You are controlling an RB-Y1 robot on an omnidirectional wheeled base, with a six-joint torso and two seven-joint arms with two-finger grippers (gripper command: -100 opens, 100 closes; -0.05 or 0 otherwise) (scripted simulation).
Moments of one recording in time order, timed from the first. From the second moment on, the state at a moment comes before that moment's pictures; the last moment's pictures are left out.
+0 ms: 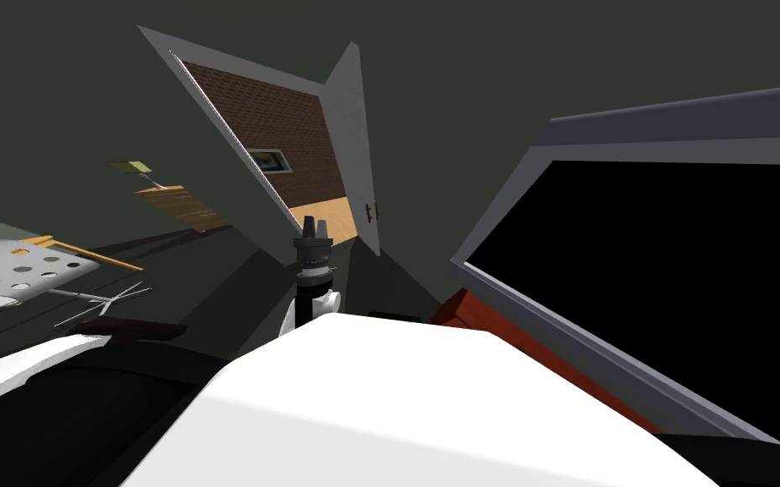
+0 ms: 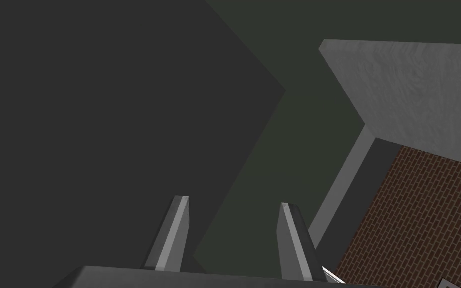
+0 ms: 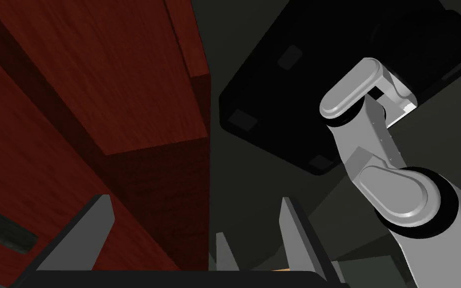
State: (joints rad) left arm 0.49 0.01 0.01 -2.30 -0.08 -0.59 0.07; right arm 0.68 -1.23 0.51 -1.09 0.57 -0.61 0.49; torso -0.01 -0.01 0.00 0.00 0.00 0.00
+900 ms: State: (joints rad) left arm 0.49 0.01 0.01 -2.30 -0.08 -0.59 0.07; right arm 0.62 -1.22 0.58 -0.99 0.65 -0.53 0.54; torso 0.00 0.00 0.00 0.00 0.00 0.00
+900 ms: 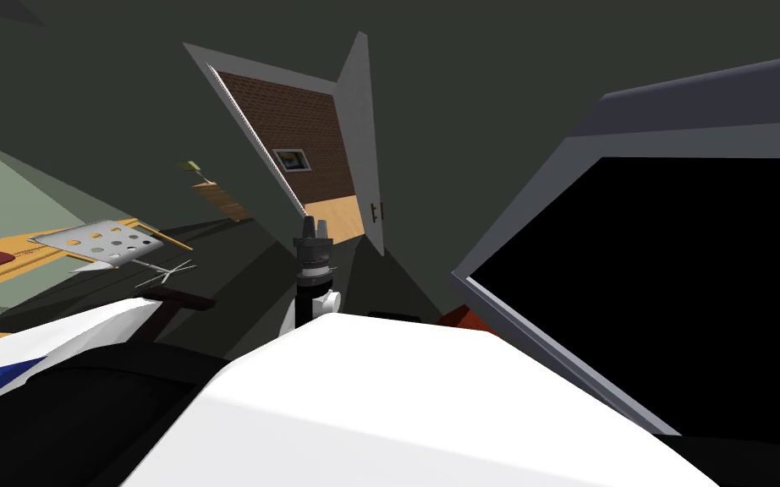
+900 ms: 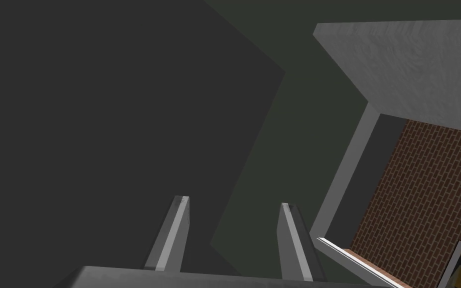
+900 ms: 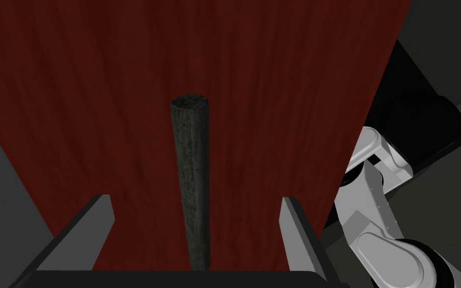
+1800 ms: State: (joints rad) left arm 0.49 0.01 0.01 -2.30 -0.08 -0.59 0.07; right arm 0.63 -1.22 0.58 -1.00 0.66 -0.52 0.54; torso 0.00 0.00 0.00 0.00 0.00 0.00
